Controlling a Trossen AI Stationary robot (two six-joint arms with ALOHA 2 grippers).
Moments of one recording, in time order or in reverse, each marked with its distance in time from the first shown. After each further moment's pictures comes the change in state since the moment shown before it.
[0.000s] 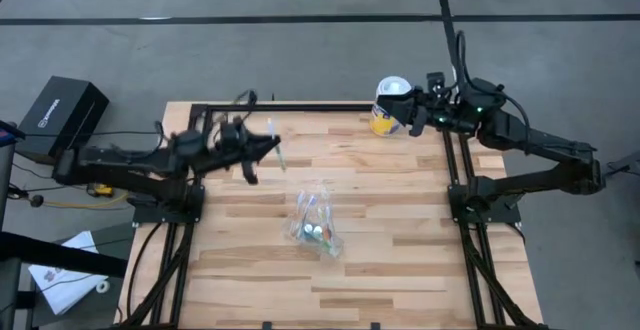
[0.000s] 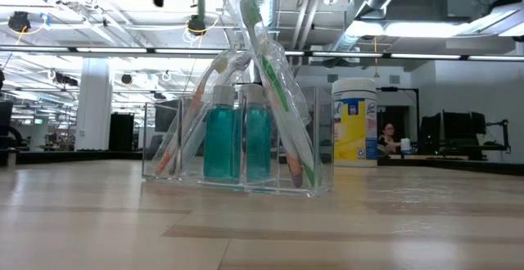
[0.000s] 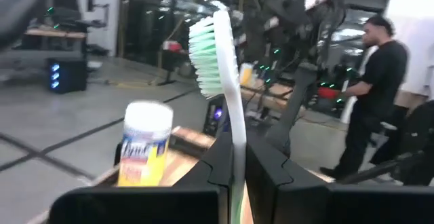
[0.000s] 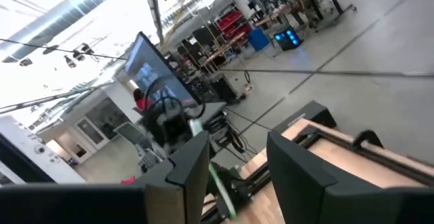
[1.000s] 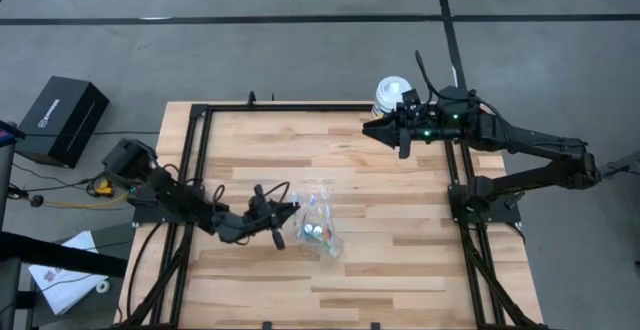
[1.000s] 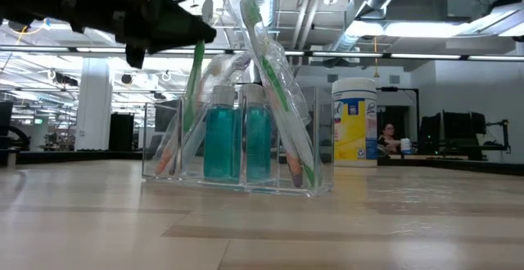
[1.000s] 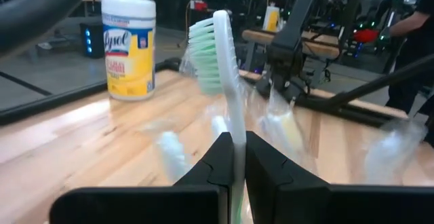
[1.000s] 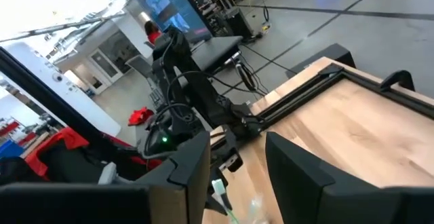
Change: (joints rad) left arm -0.558 0.667 -0.199 0.652 -0.667 -0.053; right arm 0.049 0.074 0.000 -0.107 -0.157 -0.049
